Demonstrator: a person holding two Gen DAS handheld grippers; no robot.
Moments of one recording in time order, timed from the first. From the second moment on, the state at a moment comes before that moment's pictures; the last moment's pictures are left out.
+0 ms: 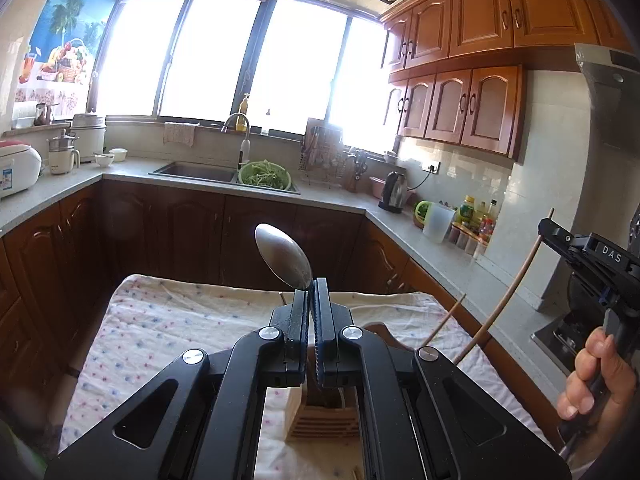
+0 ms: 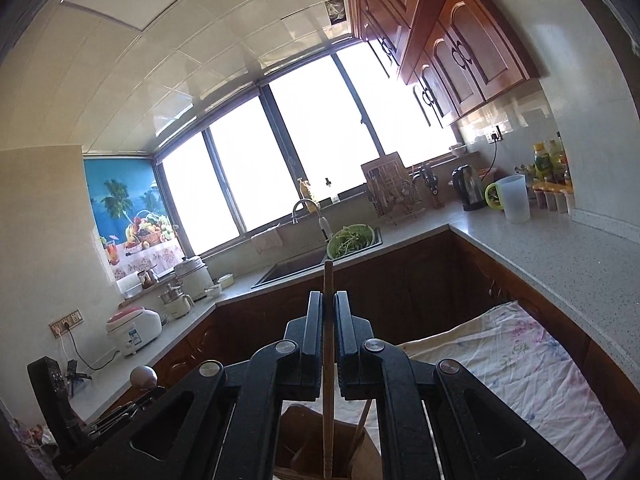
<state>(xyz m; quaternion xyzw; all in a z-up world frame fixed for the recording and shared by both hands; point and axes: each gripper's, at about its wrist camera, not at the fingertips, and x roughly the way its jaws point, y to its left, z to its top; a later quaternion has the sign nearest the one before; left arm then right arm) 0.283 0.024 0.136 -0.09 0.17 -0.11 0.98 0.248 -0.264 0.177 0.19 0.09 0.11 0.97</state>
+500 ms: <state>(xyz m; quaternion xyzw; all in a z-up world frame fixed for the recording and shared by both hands) 0.330 -0.012 0.057 -0.08 0.23 -0.08 0.97 0.289 -0.253 0.087 0.22 0.14 0.10 0.96</state>
